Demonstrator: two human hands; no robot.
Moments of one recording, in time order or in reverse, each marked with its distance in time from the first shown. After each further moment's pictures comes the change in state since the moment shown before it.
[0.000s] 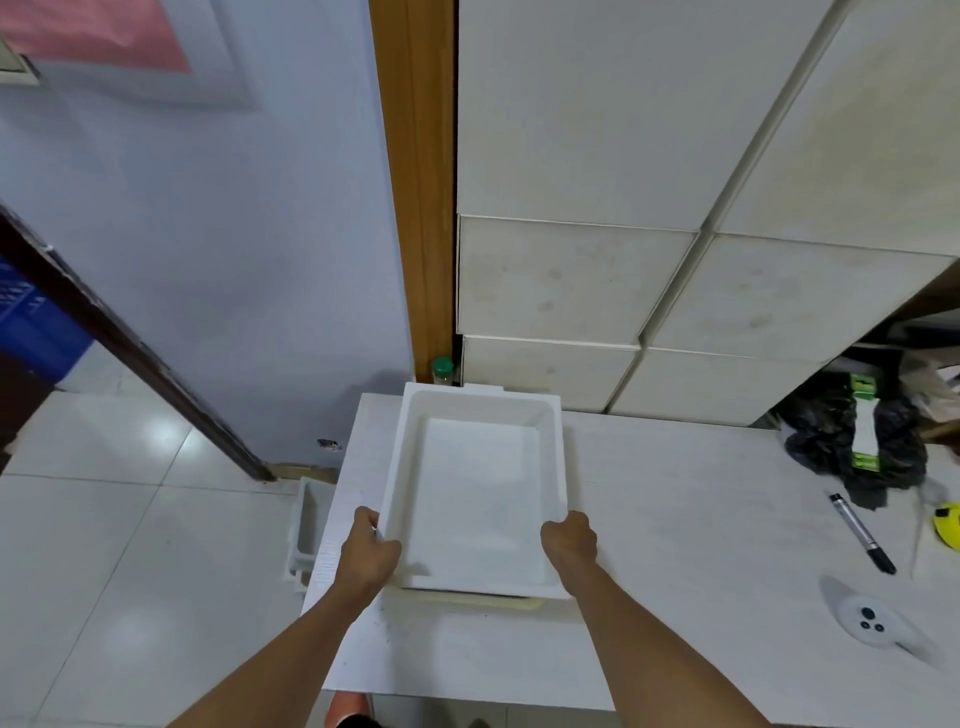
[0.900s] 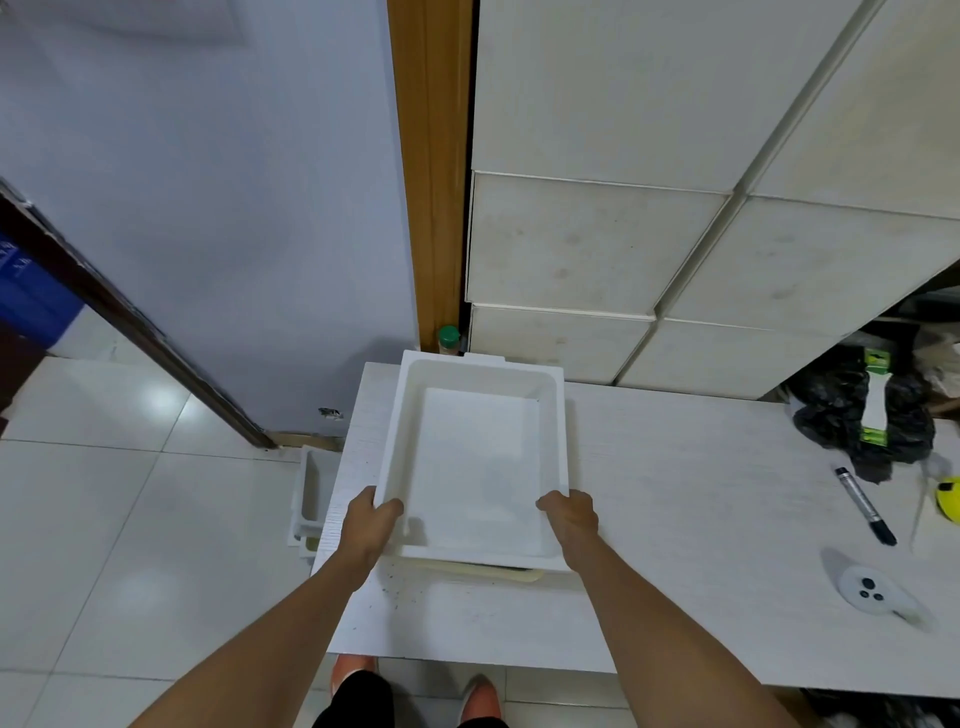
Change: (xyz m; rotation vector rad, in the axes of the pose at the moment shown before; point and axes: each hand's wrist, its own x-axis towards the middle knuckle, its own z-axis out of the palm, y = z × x) left_hand 0.005 0.002 -0.008 -0.216 -0.025 -0.068; right_hand -0.011 -0.004 0.006 0.203 -0.083 0.076
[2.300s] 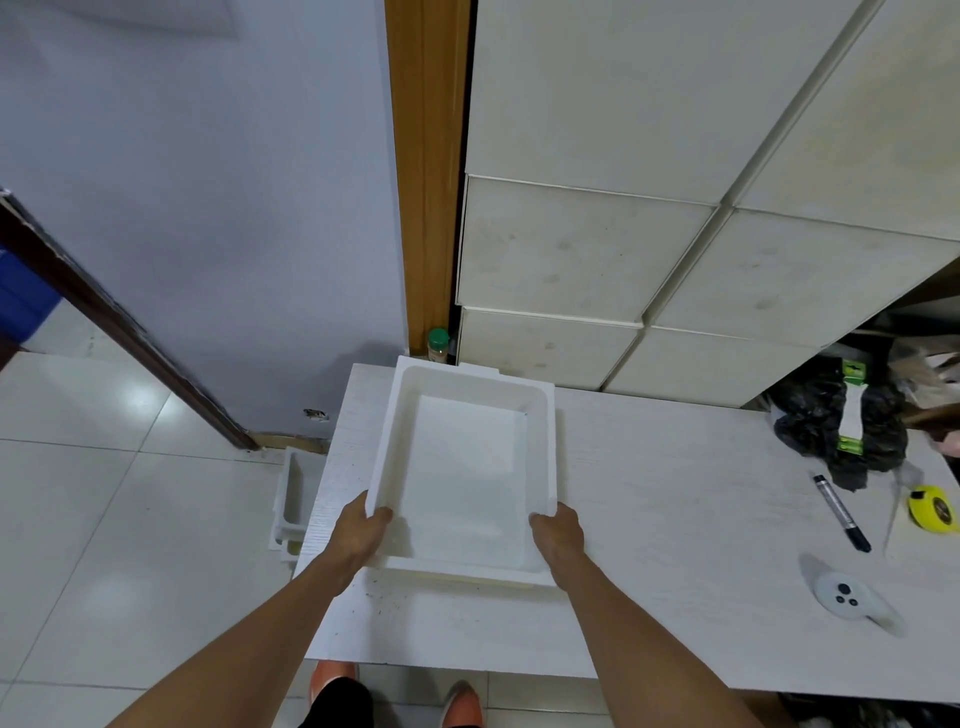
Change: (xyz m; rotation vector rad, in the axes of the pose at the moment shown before) left_hand 0.004 -0.007 0.002 0.109 -0.087 0.007; right_hand 0.018 0.028 0.003 -0.063 0.004 -0.100
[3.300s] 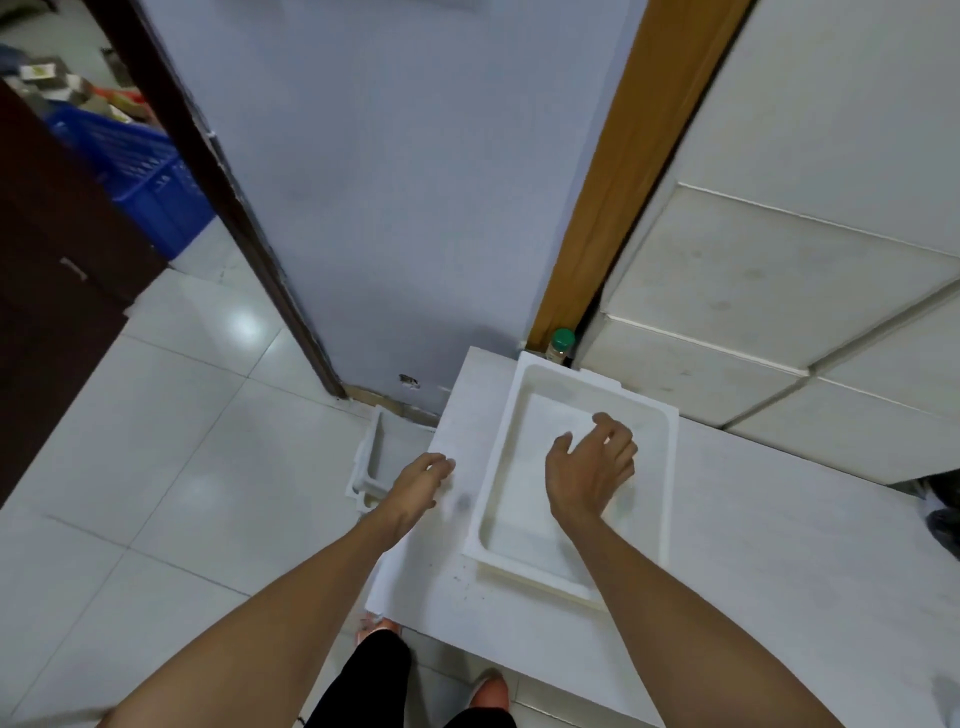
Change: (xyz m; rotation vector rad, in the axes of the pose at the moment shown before) left_hand 0.029 -0.015 -0.078 -0.201 -0.069 -0.021; right_hand -0.028 -0.104 0.119 -0.423 0.507 -0.642
